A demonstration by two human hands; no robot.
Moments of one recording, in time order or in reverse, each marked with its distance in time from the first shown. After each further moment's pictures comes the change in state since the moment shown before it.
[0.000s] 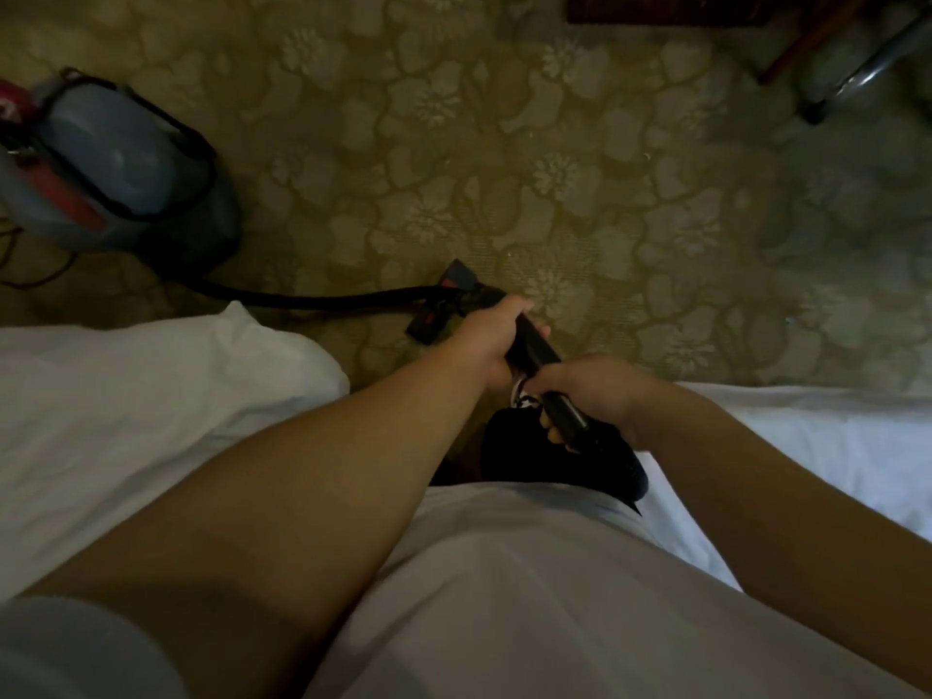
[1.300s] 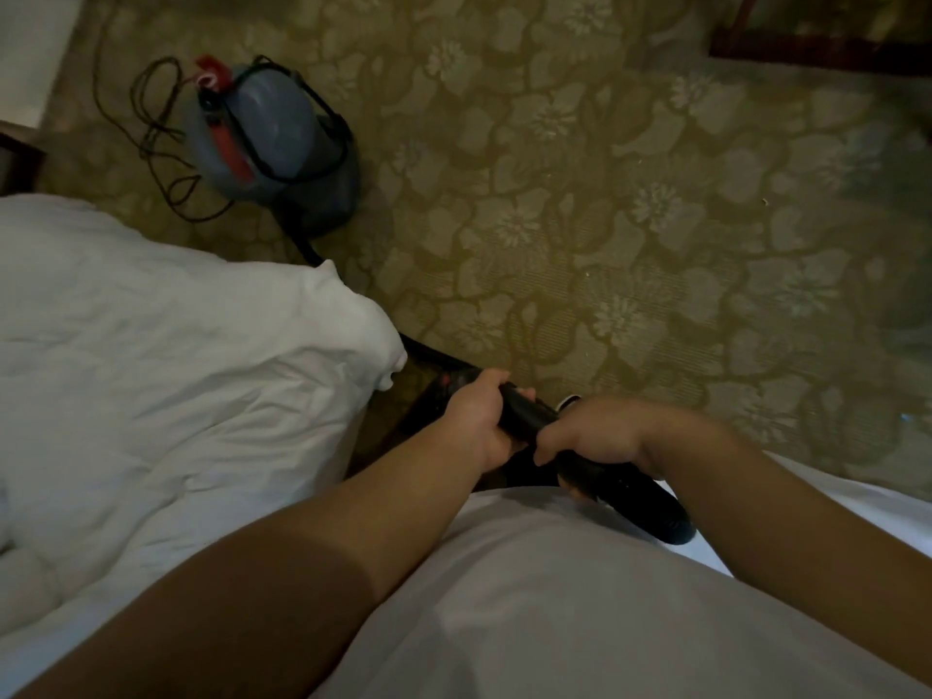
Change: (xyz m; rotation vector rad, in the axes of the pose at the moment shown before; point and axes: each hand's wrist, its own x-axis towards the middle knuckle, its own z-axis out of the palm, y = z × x) left_hand -0.034 -0.105 0.000 -0.515 0.221 0.058; right_hand -0.008 0.024 -0.028 -0.538 -0.385 0.011
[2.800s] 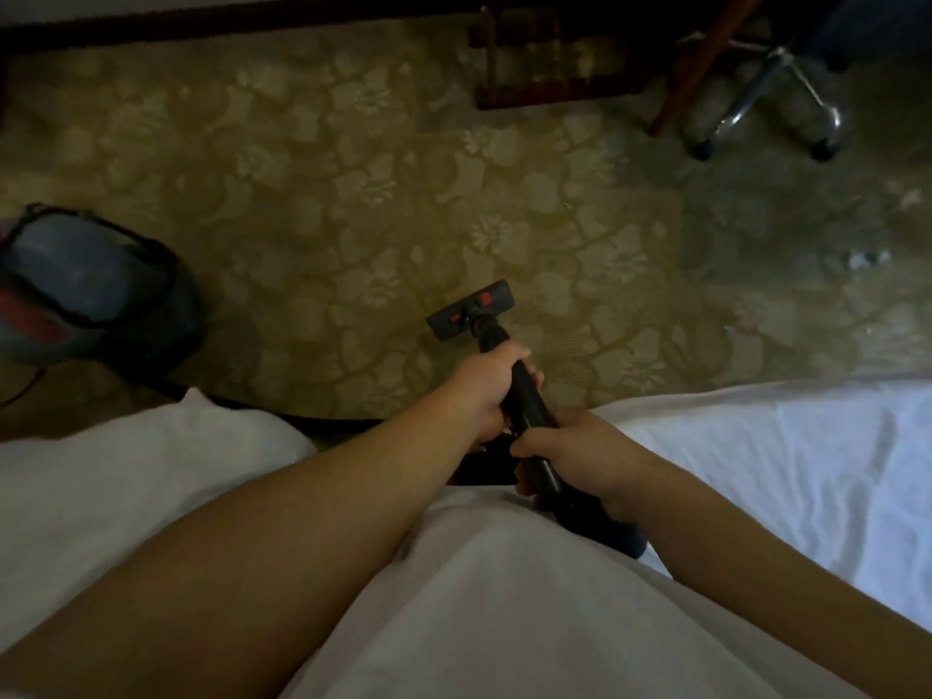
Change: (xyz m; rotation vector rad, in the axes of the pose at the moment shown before) left_hand 0.009 -0.004 0.091 0.625 -0.350 0.089; right_hand -0.036 0.049 0.040 0.717 0.523 -0.251
